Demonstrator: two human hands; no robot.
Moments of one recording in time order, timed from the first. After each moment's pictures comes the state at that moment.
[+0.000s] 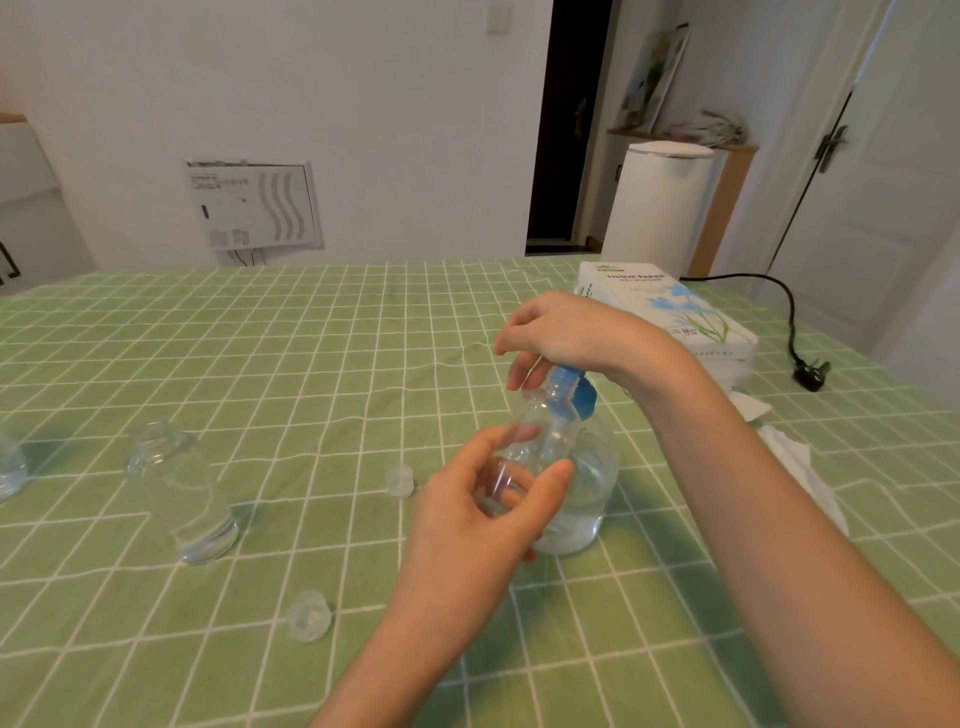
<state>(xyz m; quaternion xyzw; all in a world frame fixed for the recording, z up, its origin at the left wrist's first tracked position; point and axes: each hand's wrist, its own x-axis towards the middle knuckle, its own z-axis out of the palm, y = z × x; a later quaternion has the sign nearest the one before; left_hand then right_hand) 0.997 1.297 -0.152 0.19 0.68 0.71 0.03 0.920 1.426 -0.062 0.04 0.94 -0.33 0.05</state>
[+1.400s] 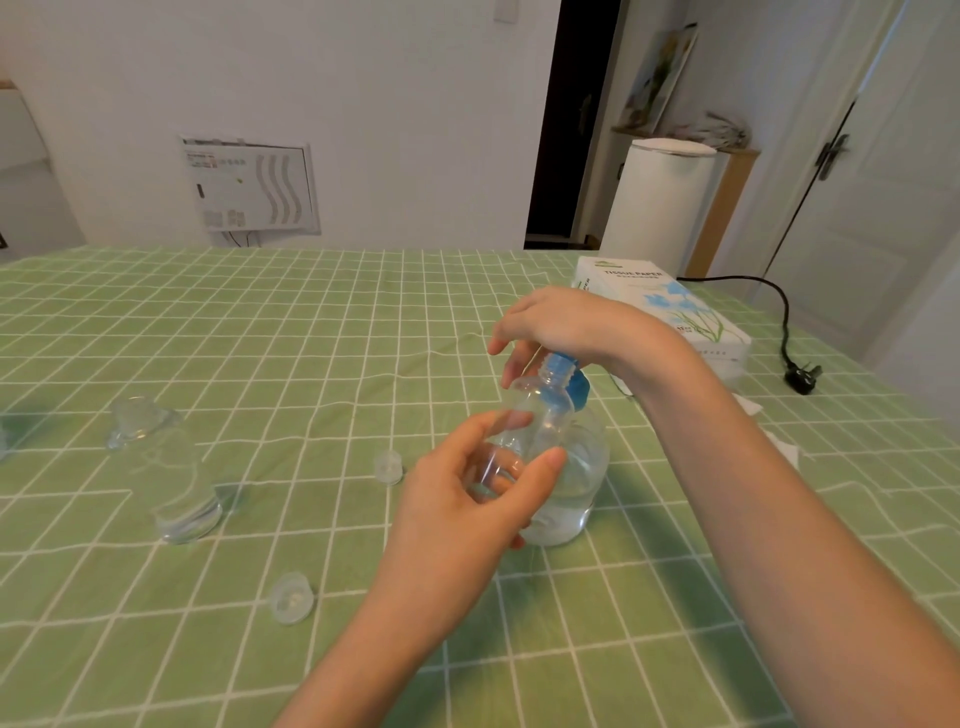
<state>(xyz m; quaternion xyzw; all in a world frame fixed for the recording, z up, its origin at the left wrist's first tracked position) 0.999 1.297 -0.150 0.18 0.68 0.71 0.04 0.922 1.427 -0.059 0.05 0.95 -0.30 0.08</state>
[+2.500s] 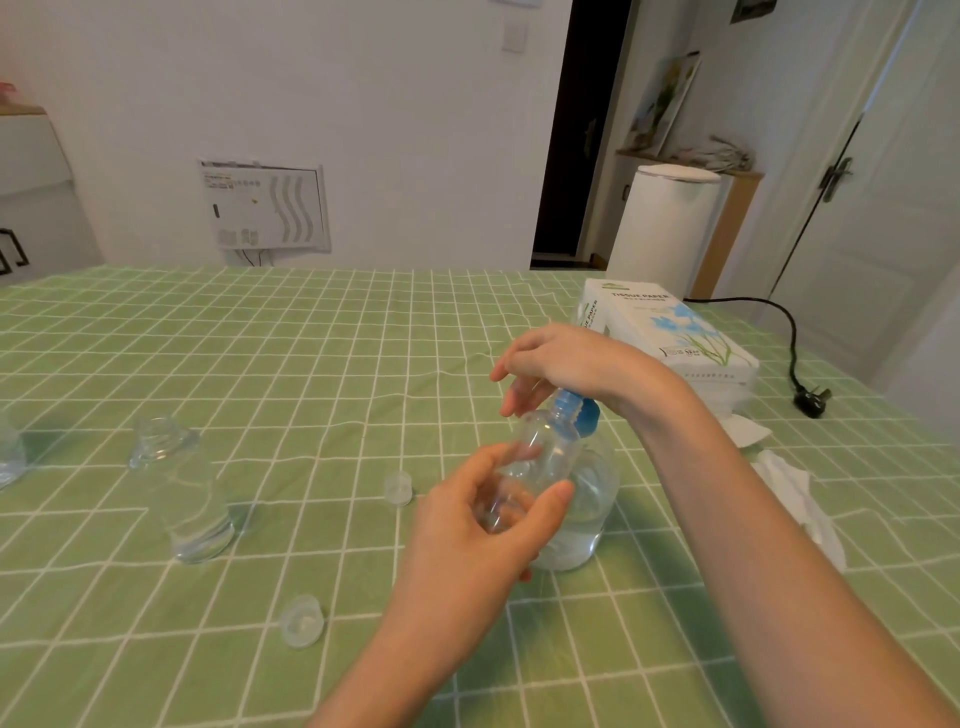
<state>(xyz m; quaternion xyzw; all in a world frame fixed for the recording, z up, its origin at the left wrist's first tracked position) 1.000 1.296 -0.150 0.18 0.67 0.72 0.05 0.925 1.426 -0.069 0.02 0.93 -0.35 0.08</state>
